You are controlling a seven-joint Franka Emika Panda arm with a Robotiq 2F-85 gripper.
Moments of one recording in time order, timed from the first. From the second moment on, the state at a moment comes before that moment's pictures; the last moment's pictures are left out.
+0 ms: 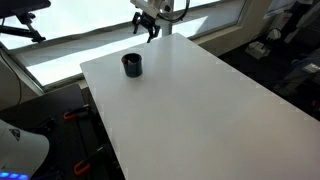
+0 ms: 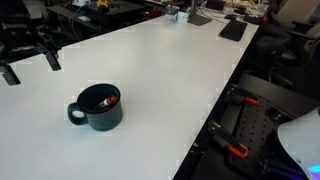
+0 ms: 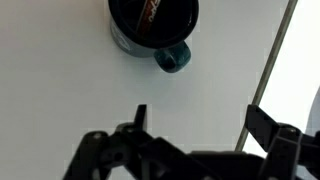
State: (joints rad) arm 0.24 0.80 0.18 -1.34 0.14 1.79 -0.15
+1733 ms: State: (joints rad) arm 0.31 0.58 0.24 -1.79 0.08 2.16 -0.12
